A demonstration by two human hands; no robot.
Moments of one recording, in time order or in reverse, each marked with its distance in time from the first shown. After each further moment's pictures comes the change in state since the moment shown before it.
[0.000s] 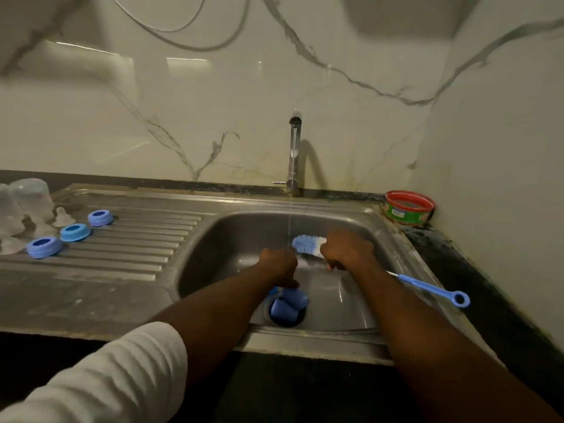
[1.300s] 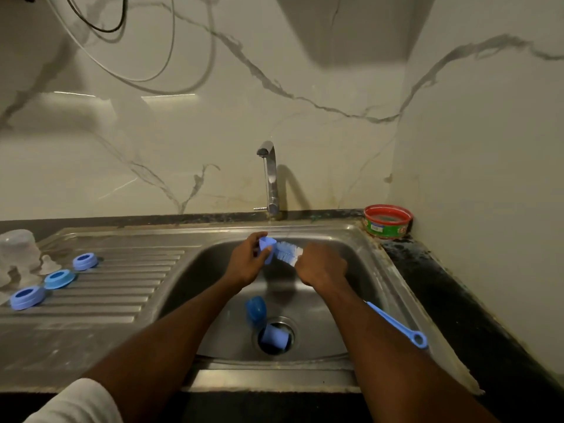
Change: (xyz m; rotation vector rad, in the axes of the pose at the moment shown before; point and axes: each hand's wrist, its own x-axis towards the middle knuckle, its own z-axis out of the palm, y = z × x) left_hand 0.014 -0.049 -0.005 -1.145 0.659 0.022; right_hand -0.004 0.000 0.001 0.129 0.229 0.003
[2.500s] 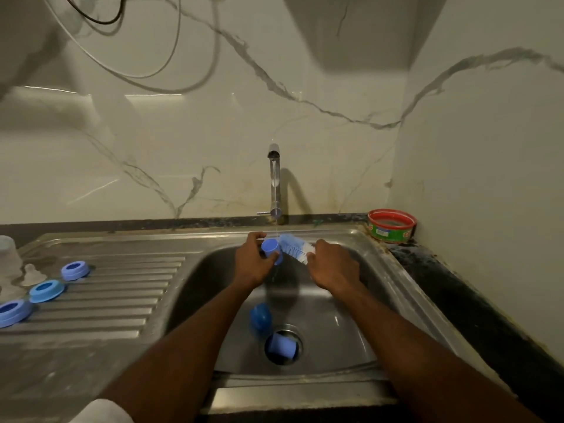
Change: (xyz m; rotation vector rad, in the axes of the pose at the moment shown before) left_hand 0.012 0.006 0.003 0.018 0.111 -0.056; right_hand 0.009 -0.006 0.004 0.022 0.081 0.012
